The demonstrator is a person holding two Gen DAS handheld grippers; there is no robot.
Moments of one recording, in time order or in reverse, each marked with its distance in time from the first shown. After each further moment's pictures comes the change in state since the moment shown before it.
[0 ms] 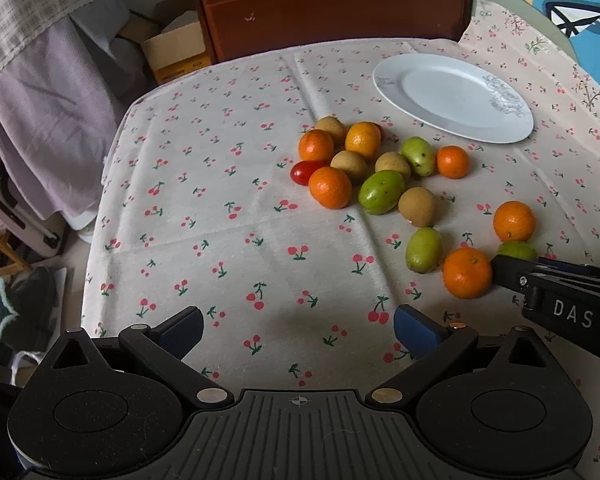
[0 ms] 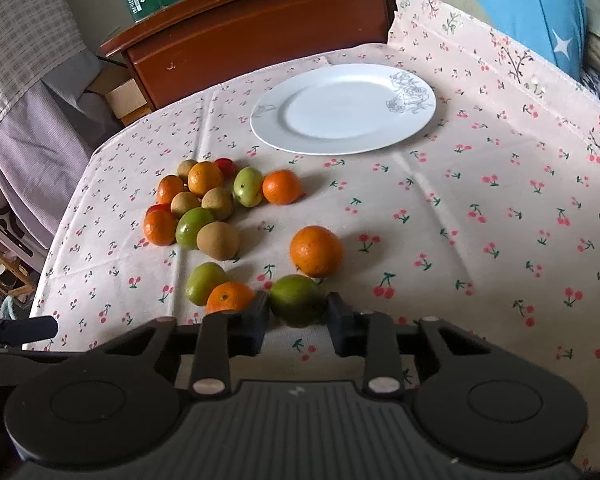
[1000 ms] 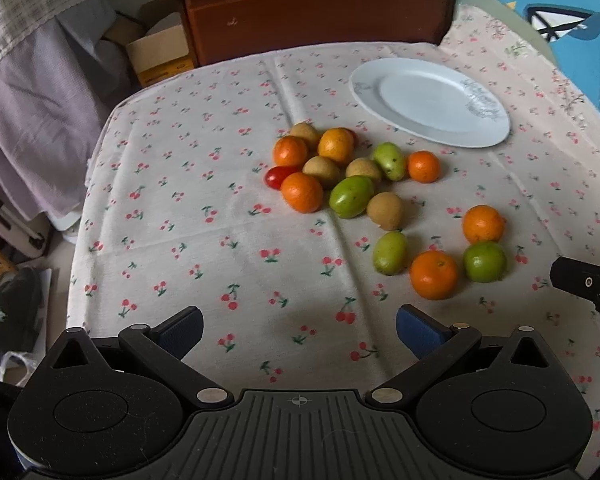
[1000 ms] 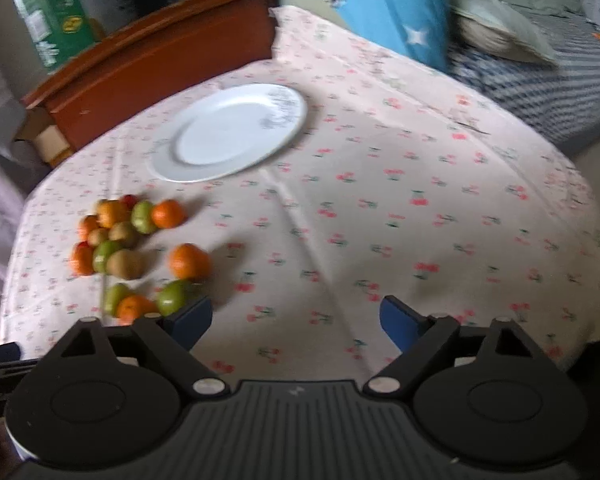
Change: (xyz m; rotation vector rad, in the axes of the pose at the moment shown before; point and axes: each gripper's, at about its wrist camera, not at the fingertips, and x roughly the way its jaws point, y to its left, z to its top) left arm -0.007 -0.006 0.003 -0.007 0.012 -0.040; right arm -0.049 -0.052 -0.001 0.144 -0.027 -0.154
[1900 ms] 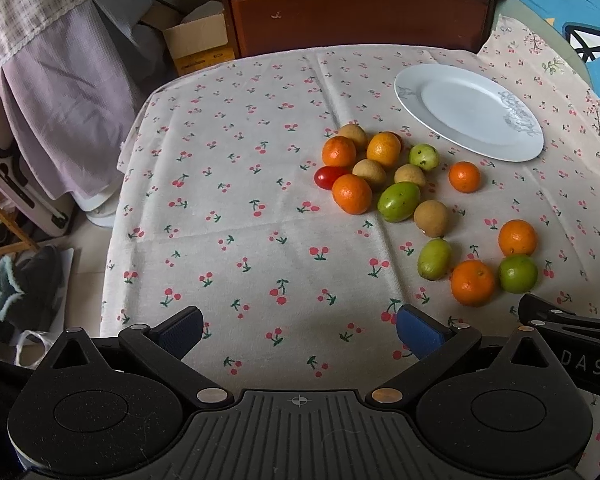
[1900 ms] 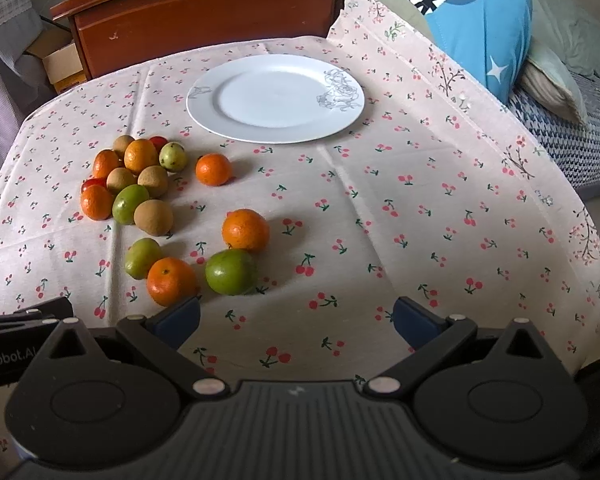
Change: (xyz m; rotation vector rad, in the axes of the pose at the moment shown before) left arm -0.008 0.021 0.005 -0.064 0.024 0.045; right arm 0.019 0.068 -0.005 -0.204 0.073 -0.150
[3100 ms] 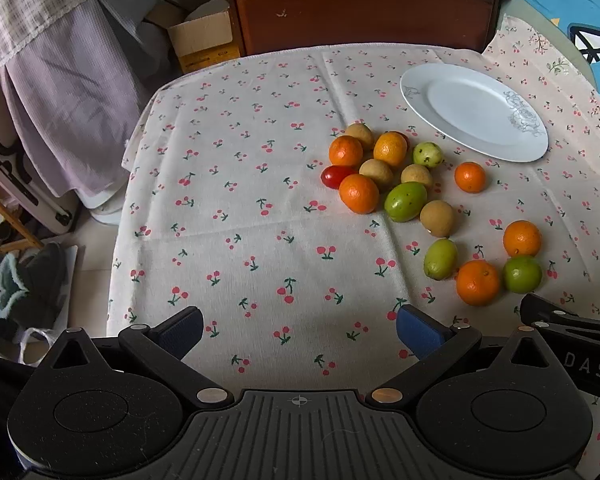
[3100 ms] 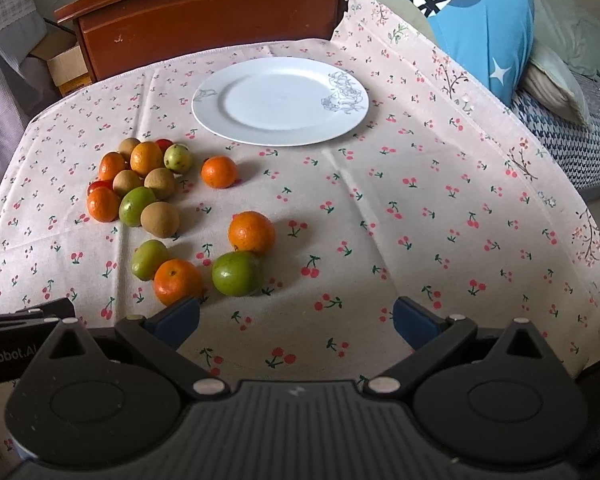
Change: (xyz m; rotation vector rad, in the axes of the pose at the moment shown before) left arm -0.002 0.003 0.001 -0.008 0.008 0.012; right arm -0.002 0.001 0.000 0.004 -0.005 0.014
